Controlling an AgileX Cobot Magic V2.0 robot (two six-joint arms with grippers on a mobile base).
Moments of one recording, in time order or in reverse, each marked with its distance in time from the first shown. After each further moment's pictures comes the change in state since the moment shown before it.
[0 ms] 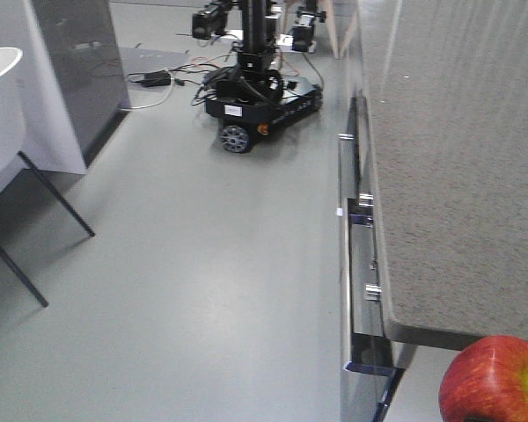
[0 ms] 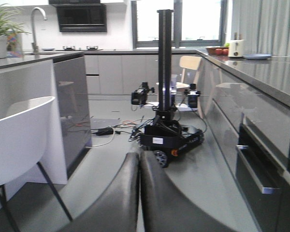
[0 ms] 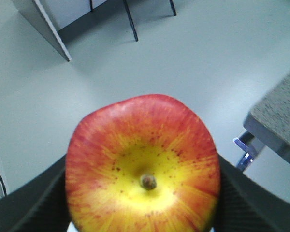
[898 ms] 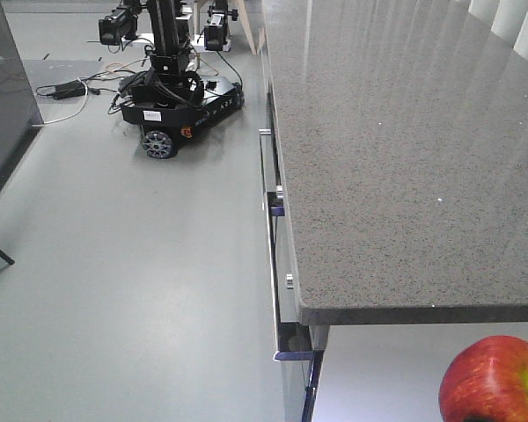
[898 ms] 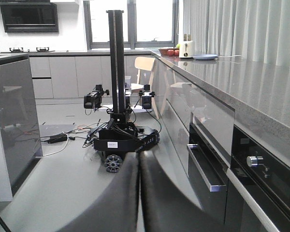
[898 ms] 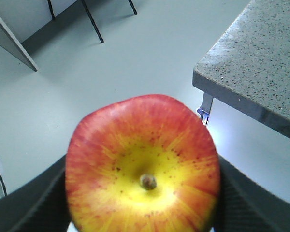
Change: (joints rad) left arm 0.000 0.000 0.000 0.000 0.000 0.000; right arm 0.000 0.000 0.000 0.000 0.000 0.000
